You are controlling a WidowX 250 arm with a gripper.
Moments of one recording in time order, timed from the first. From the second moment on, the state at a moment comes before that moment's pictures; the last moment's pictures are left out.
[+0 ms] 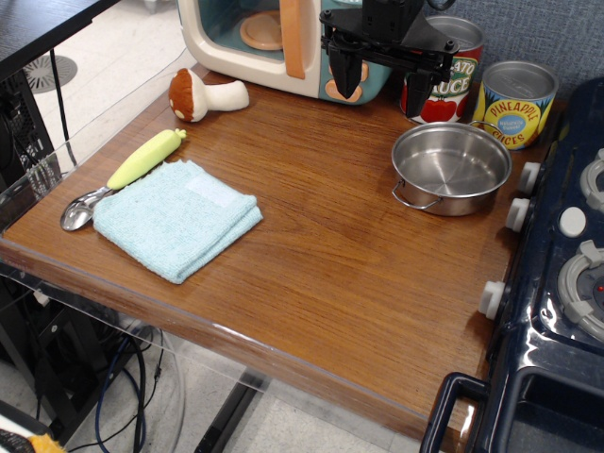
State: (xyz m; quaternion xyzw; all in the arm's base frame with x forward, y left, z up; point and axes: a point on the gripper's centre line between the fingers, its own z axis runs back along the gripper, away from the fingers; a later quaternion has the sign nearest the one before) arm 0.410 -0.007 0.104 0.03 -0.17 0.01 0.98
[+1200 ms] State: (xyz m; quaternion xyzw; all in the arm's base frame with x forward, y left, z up) arm 0.418 -0.011 0.033 -0.04 -0.12 0.02 0.99
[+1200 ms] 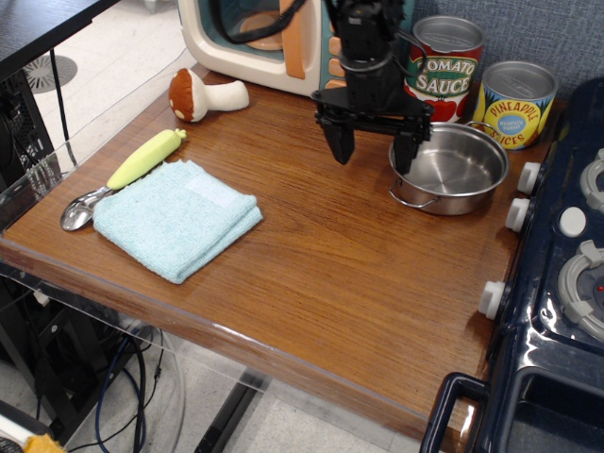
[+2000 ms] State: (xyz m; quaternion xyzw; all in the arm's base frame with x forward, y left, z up) arm 0.426 -0.024 0.025 -0.01 -0.13 0.02 0.99
